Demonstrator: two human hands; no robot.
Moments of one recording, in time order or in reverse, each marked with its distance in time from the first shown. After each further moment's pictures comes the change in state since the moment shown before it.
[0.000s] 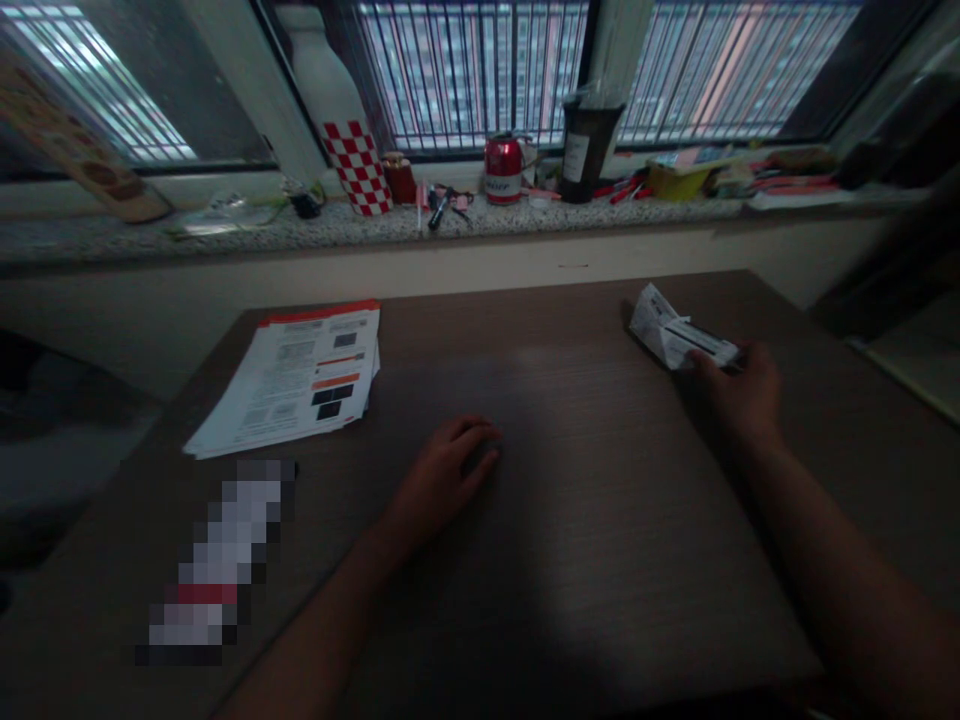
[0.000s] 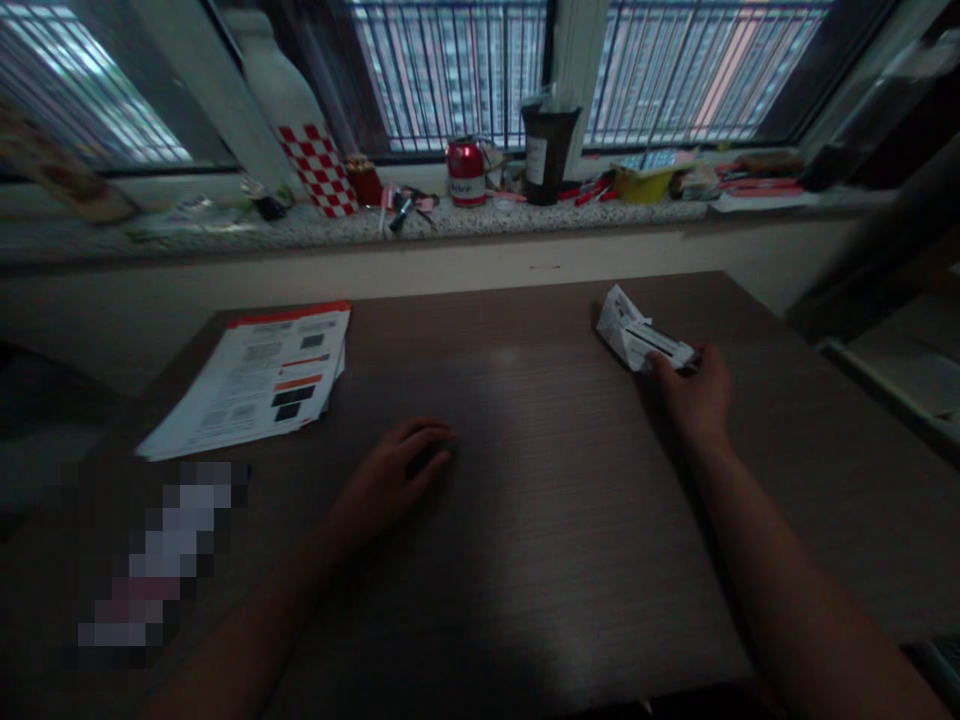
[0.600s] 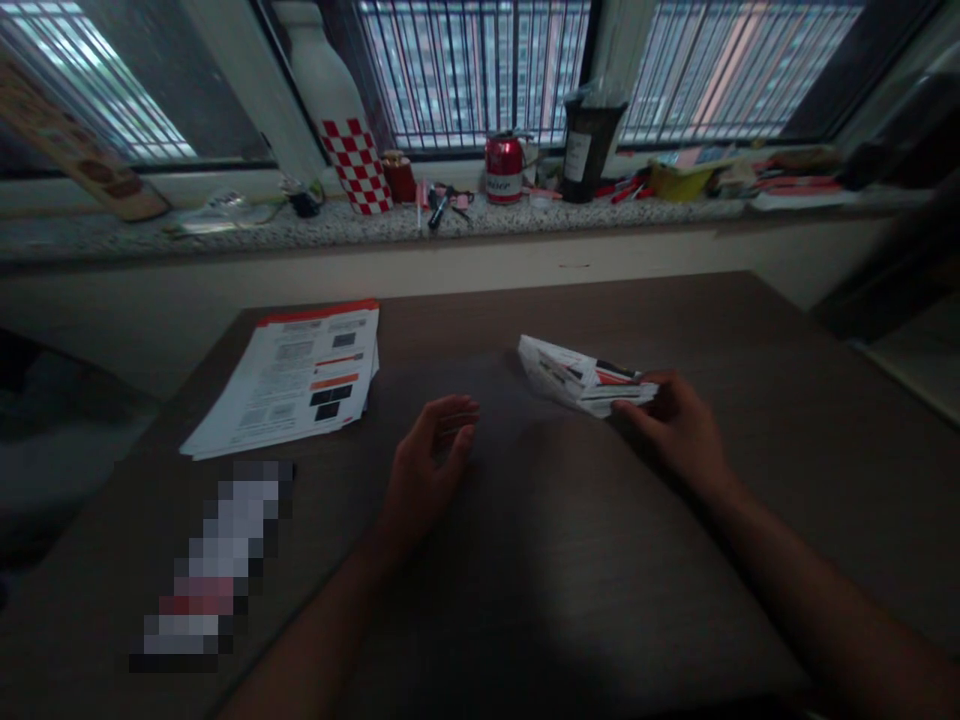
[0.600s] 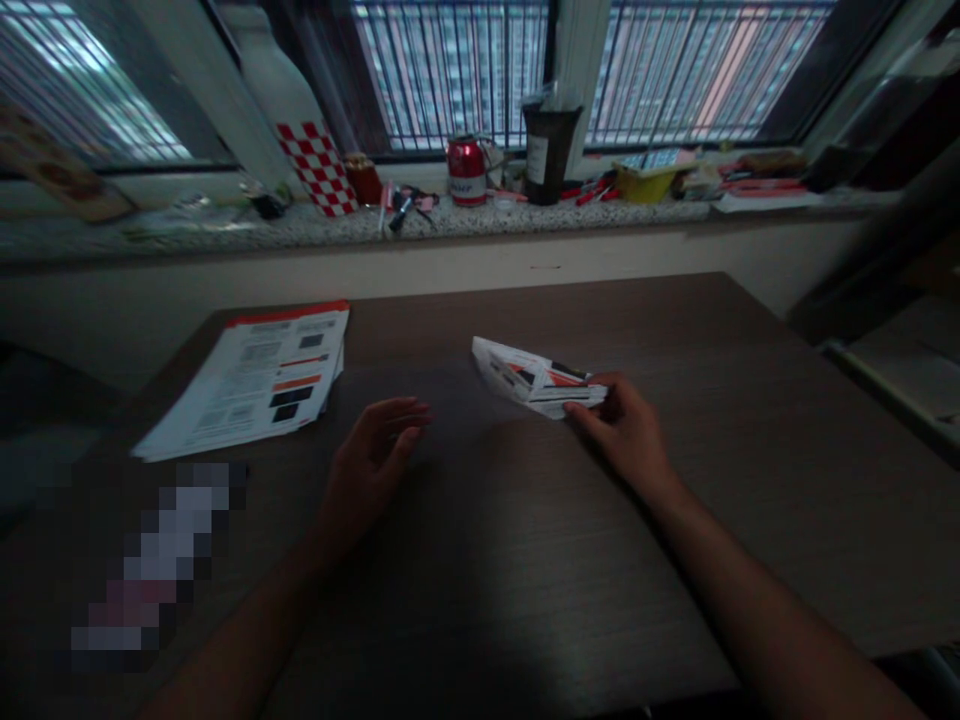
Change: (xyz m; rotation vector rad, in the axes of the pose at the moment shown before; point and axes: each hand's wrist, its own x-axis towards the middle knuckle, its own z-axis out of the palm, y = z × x) left_hand -0.002 0.006 0.000 -0.441 0.353 -0.125; right_hand -0.090 -0.057 0.008 0.336 -0.461 -0.192
